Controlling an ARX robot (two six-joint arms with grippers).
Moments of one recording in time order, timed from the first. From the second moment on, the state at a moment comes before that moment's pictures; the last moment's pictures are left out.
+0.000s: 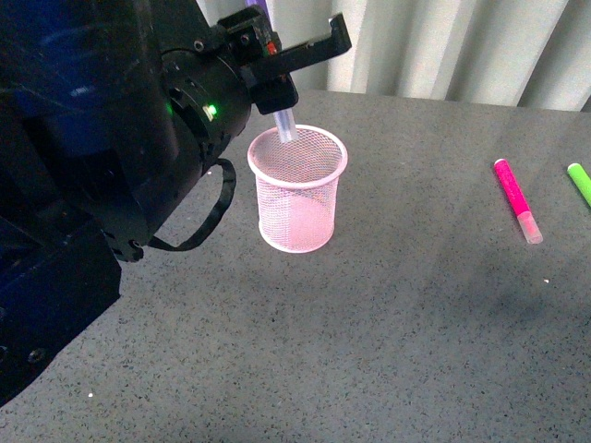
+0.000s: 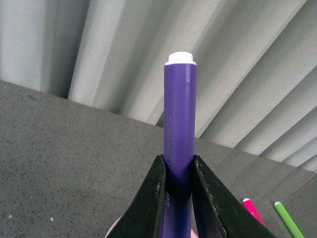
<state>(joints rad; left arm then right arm) -0.52 2.06 0.73 1.34 -0.25 -0.42 0.00 0.00 0.02 0.00 0.00 0.00</state>
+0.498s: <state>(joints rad) -0.53 2.15 0.78 1.34 -0.26 -0.42 0.00 0.00 0.02 0.00 0.00 0.00</state>
